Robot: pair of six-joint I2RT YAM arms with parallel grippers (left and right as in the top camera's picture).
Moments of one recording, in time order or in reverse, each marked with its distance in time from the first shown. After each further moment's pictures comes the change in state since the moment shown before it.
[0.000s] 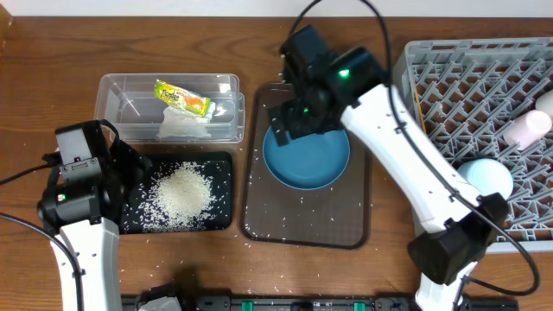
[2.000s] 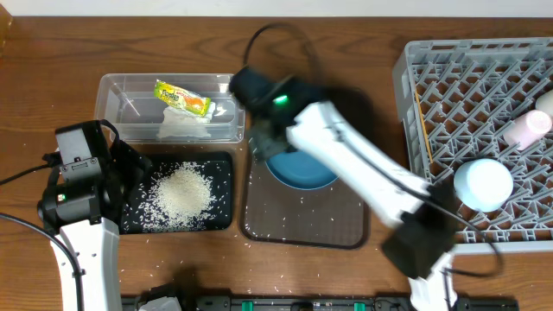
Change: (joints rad) left arm 0.000 0.000 0.000 0.000 0.000 0.000; right arm 0.124 0.095 -0.016 0.019 0.296 0.100
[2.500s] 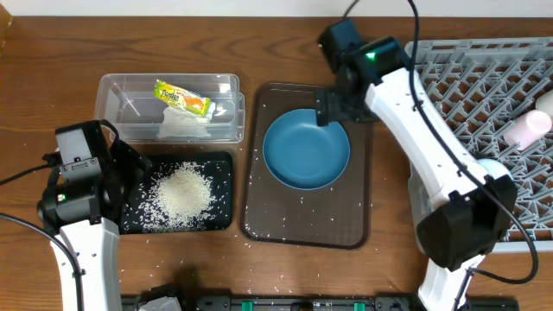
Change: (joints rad) left arm 0.000 0.000 0.000 0.000 0.000 0.000; right arm -0.327 -0.081 -0.115 0.001 -0.070 0.000
